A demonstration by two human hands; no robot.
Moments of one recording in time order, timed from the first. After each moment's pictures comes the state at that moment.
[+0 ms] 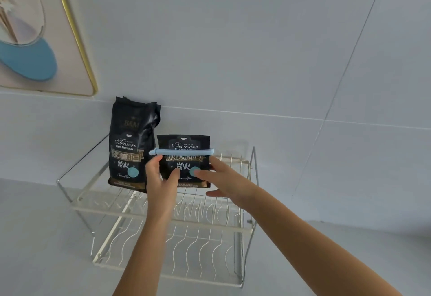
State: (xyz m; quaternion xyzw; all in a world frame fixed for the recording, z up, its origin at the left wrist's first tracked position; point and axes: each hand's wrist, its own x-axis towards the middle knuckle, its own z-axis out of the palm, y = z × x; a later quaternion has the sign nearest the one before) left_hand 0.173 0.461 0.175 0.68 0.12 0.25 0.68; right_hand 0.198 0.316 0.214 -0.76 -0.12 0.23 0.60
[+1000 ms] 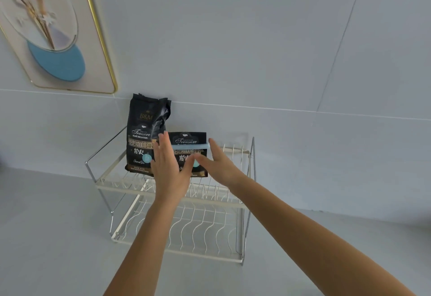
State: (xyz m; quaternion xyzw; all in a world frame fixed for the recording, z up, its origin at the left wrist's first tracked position) left_hand 0.134 0.455 0.197 0.87 0.06 0.29 0.39; right_hand 0.150 0.328 0.234 -0.80 -0.19 0.08 0.57
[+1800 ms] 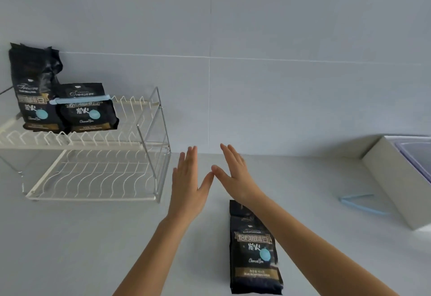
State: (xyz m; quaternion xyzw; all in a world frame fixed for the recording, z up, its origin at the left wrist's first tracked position) left_hand 0.017 0.177 0.115 0.91 -0.06 0.09 0.41; right_hand 0.036 0.038 0.128 -0.89 -0.09 0.03 0.46
